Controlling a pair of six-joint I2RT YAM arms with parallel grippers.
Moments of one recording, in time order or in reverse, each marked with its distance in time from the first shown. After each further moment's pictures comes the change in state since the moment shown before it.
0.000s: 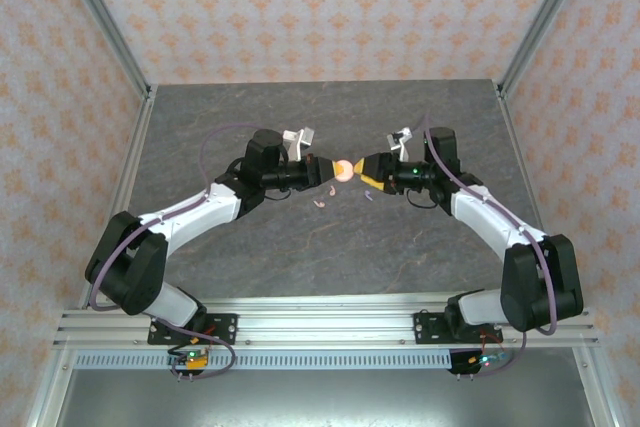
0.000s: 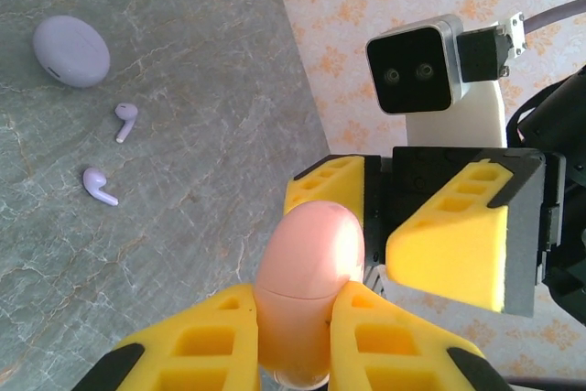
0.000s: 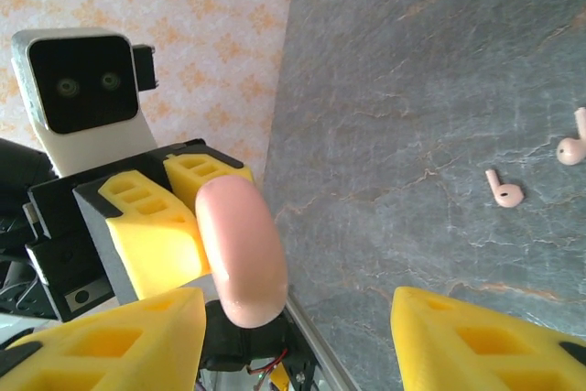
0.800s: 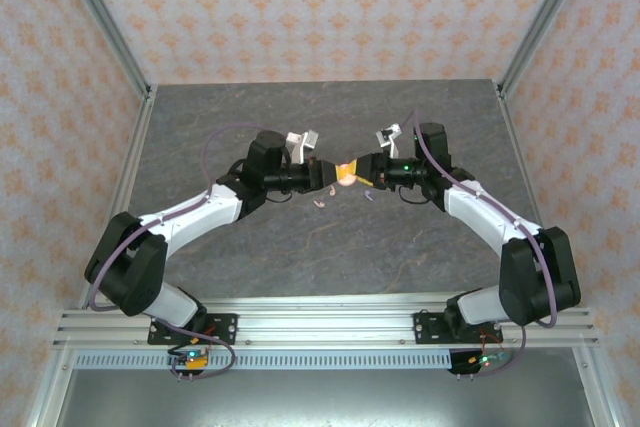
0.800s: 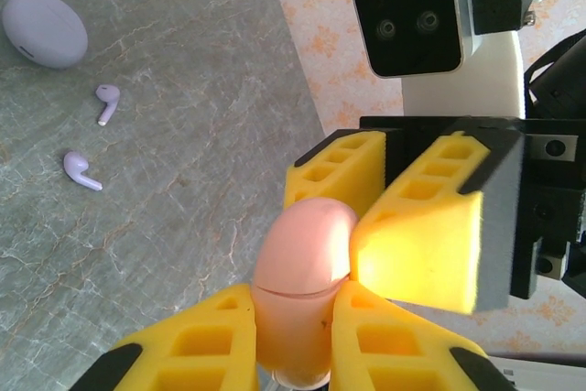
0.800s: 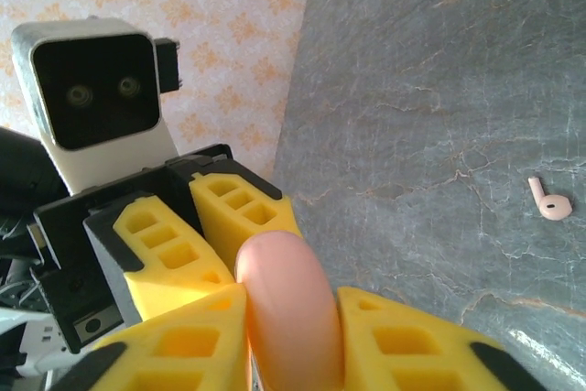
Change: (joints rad) left arm -0.021 -0.004 0.001 -0.015 0.015 0.018; right arm 0.060 0.038 0.049 0.017 0.002 0.006
